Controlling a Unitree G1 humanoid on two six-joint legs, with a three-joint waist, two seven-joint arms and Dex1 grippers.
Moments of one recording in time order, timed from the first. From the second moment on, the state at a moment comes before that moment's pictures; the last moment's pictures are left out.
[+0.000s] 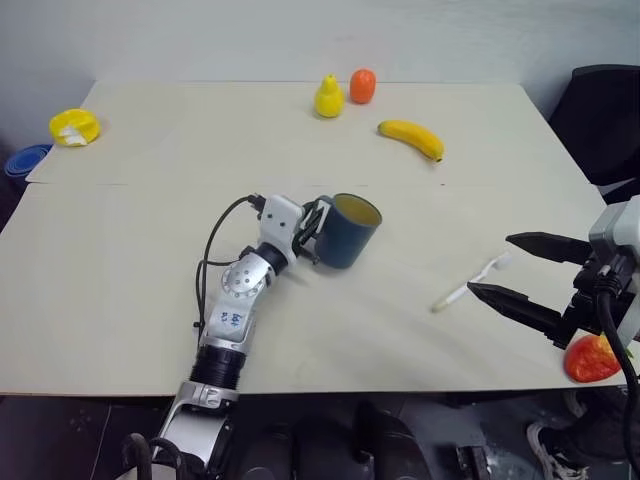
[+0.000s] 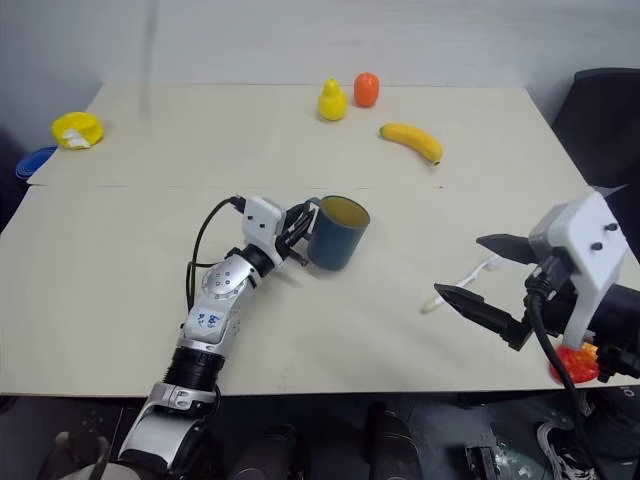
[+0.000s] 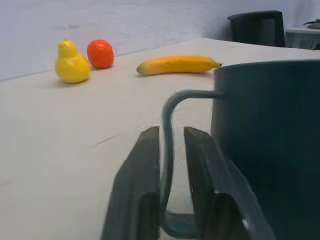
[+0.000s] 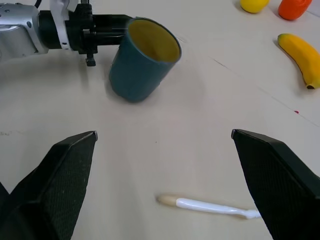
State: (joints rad) left arm -0.49 0.12 -0.05 0.16 -0.04 0.06 -0.32; right arm 0.15 -1.13 -0.83 -0.79 1.26 0.96 0.47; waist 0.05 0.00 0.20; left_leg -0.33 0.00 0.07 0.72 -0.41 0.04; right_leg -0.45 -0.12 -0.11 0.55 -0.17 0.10
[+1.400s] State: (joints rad) left arm -1.02 0.85 -0.15 0.06 -0.53 0.53 -1.50; right arm -0.37 -0.24 -0.34 -0.25 1.13 0.89 -0.67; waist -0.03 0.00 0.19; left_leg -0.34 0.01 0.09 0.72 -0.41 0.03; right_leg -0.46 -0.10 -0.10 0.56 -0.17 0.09
